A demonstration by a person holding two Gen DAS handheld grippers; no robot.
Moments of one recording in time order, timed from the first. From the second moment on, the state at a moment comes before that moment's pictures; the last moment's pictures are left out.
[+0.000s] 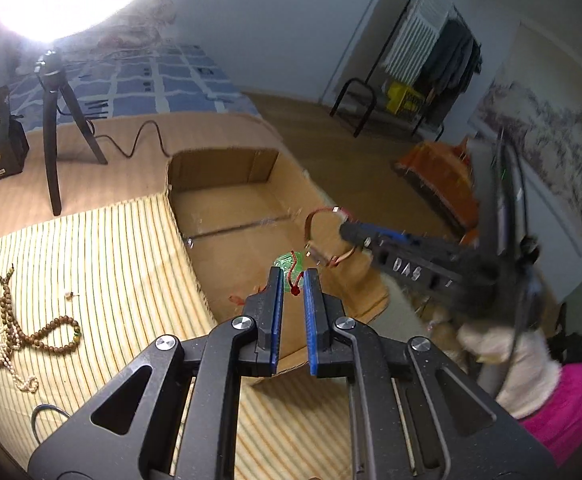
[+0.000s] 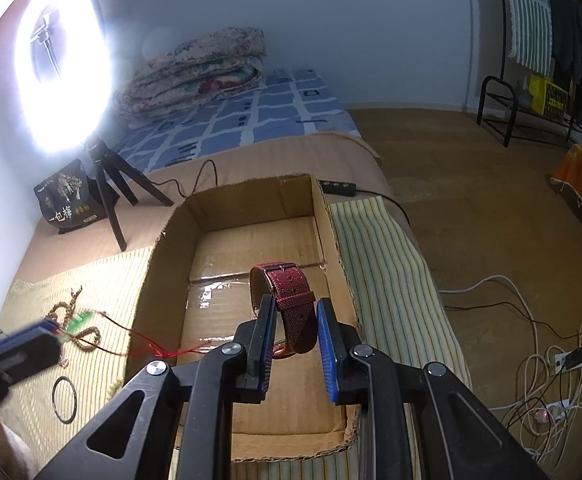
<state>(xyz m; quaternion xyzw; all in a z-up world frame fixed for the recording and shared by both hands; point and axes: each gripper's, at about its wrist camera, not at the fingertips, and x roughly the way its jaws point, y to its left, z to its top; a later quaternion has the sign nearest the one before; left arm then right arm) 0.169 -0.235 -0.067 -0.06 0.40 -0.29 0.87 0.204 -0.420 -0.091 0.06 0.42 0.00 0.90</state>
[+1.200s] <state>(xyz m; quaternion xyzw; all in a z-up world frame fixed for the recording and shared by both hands) 0.152 -0.230 -0.084 0.02 0.41 -0.25 0.88 0.195 -0.403 -0.076 0.05 0.41 0.00 0.91</state>
